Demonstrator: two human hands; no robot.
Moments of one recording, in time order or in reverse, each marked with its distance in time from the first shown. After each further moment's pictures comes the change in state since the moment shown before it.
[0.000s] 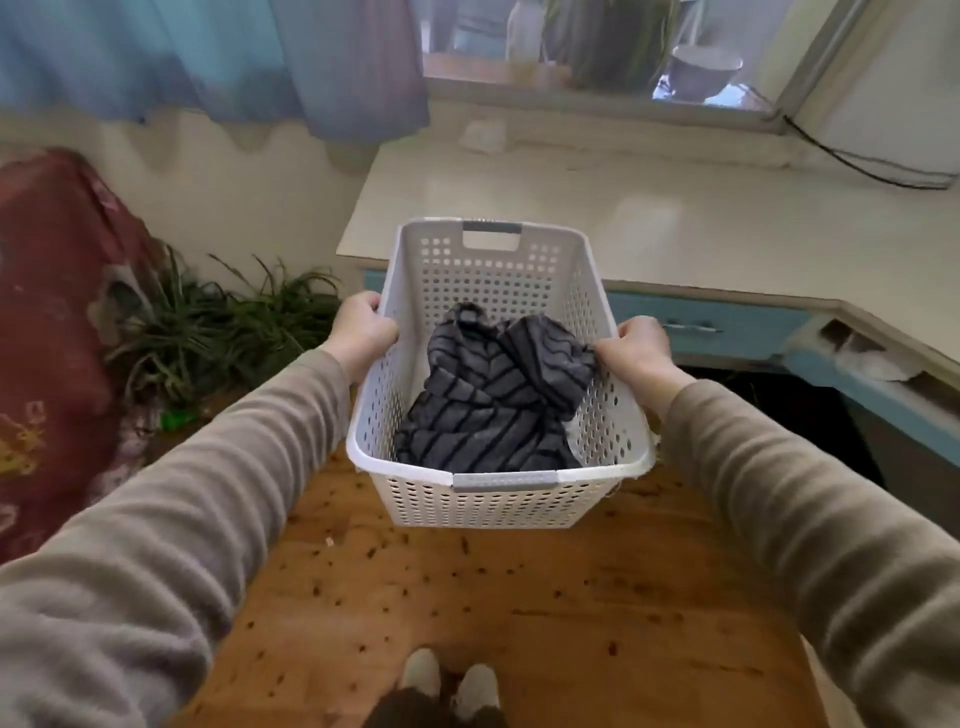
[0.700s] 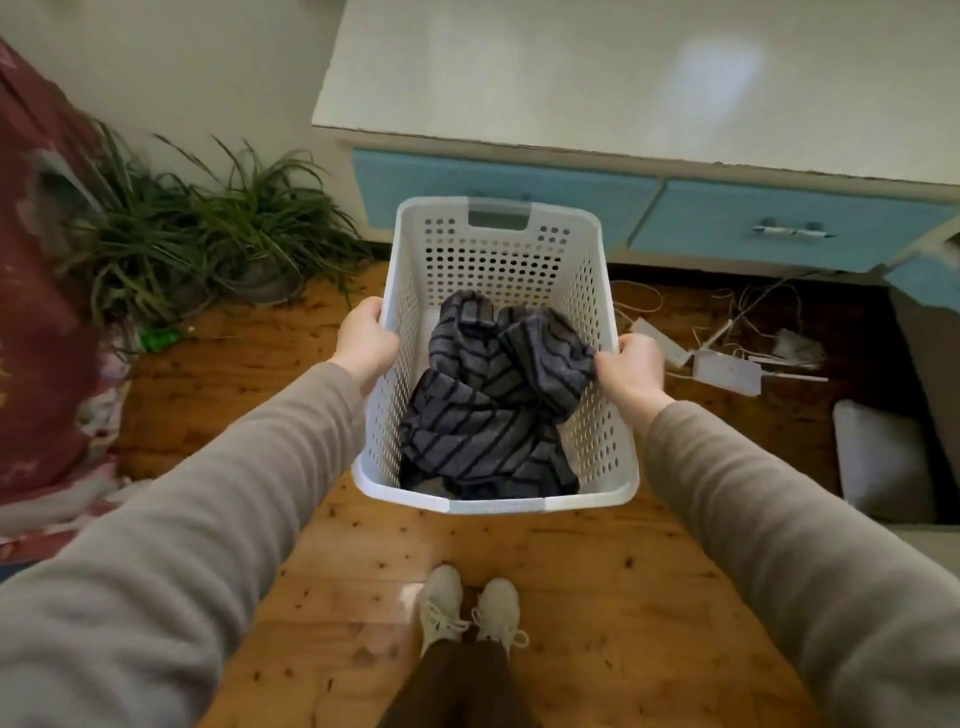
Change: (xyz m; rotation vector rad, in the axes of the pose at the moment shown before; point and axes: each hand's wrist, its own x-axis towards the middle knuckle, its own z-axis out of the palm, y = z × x) left_hand 0.057 -0.125 0.054 0.037 -0.119 -0.206; right_hand 0.023 0.070 0.138 0.063 -0.104 0.256
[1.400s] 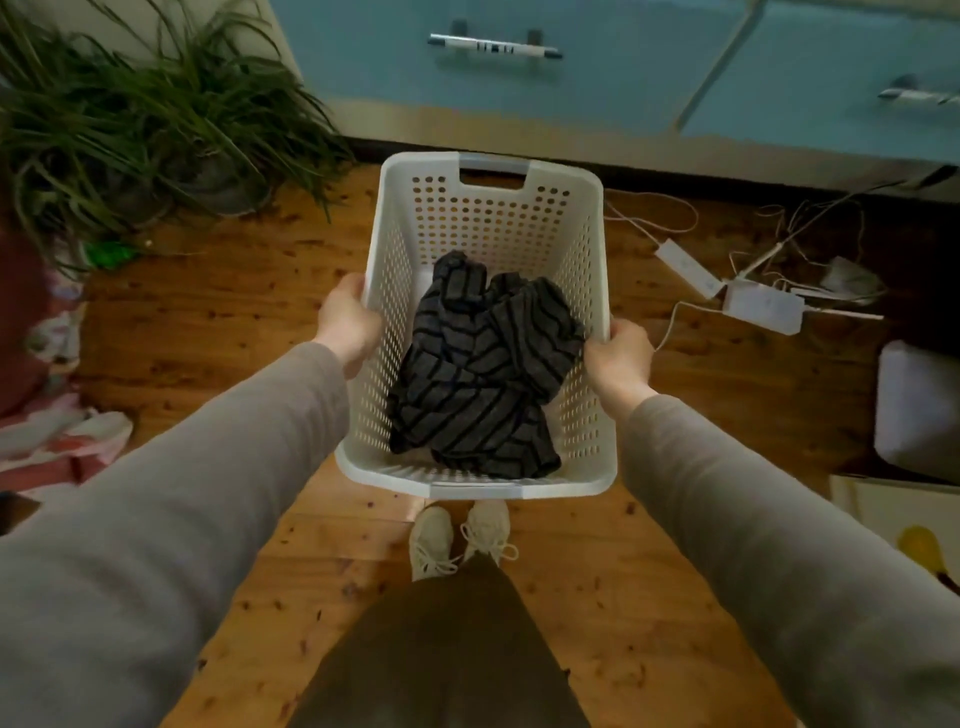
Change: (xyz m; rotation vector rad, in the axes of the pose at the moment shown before) left_hand 0.059 -0.074 0.086 -0.020 0.012 -0.184; right_hand 0.072 0.085 0.074 0.033 -0.060 0.115
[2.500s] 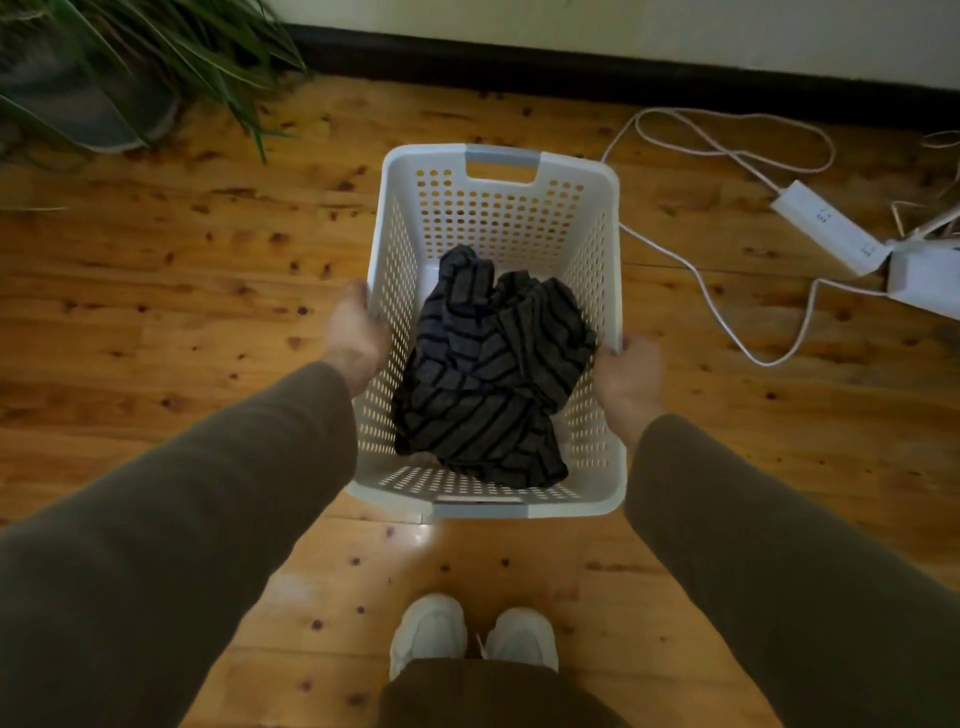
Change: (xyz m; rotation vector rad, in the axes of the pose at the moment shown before) left_hand 0.294 -0.194 0.197 0.180 0.088 0.052; right_hand 0.266 0.159 0.238 -0.042 0.119 -0.064
